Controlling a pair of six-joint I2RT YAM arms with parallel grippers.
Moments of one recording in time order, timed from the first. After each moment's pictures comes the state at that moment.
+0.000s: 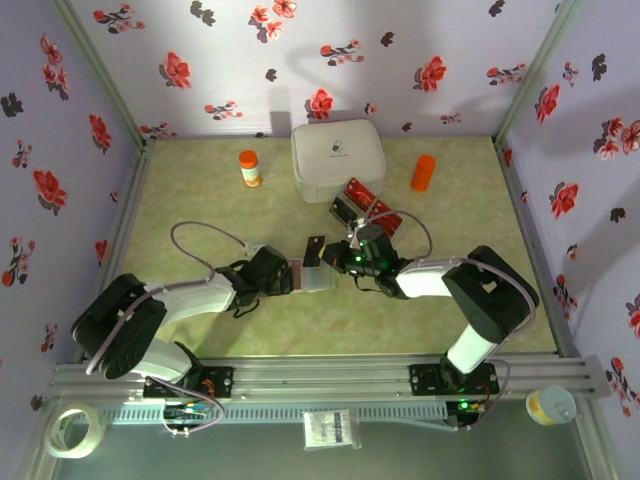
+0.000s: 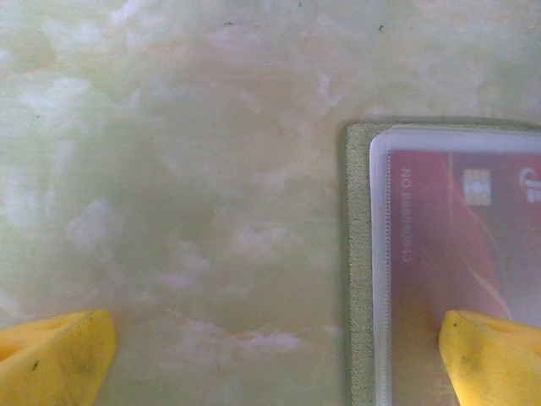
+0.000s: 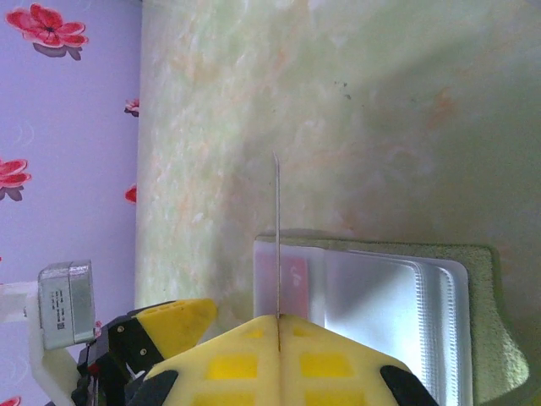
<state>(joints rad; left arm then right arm) -0.79 1.43 0.58 -0.21 -0.32 -0.75 0.69 1.64 0.60 0.54 -0.34 1.06</state>
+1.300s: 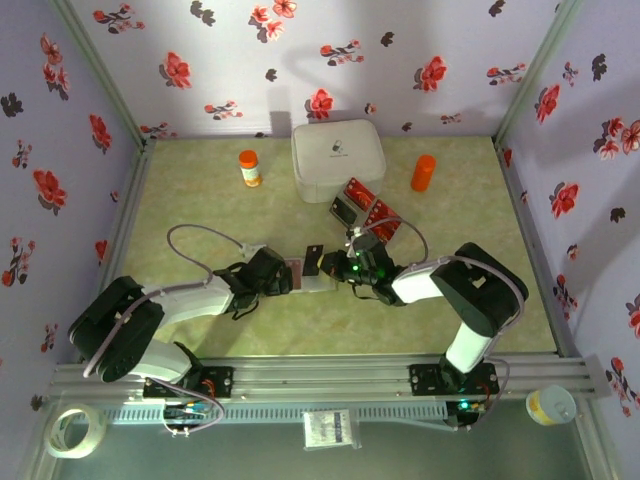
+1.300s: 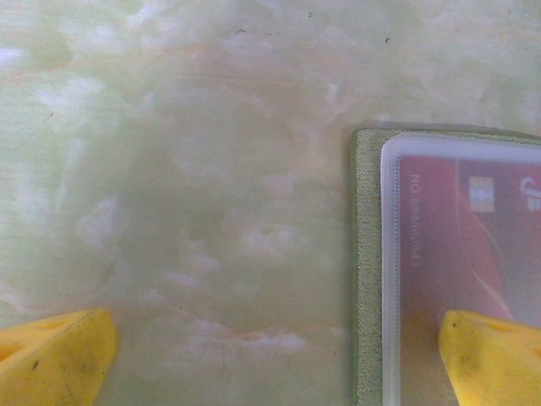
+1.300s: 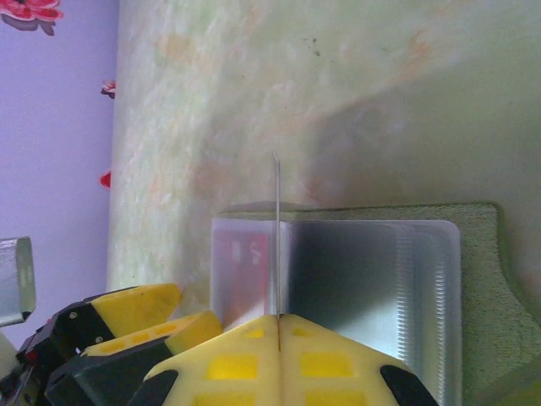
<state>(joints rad) -0.79 1.42 0.56 -0.18 -0.33 -0.77 0.73 1.71 0.55 0.64 -0.30 1.04</state>
